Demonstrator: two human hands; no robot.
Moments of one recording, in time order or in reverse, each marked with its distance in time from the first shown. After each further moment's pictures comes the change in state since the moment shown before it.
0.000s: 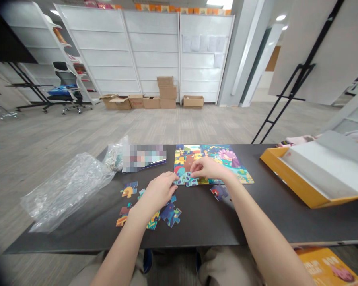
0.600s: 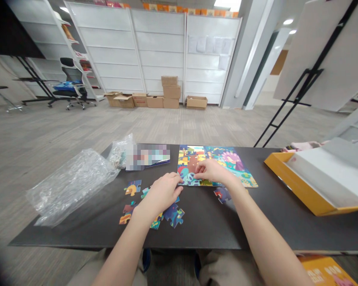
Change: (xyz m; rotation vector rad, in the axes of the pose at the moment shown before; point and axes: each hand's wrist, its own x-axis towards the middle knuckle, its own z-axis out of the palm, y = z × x) left_hand -0.003 0.004 -0.003 0.040 -0.006 0.026; right_hand 0.006 0.006 0.007 -0.201 0.086 0.037
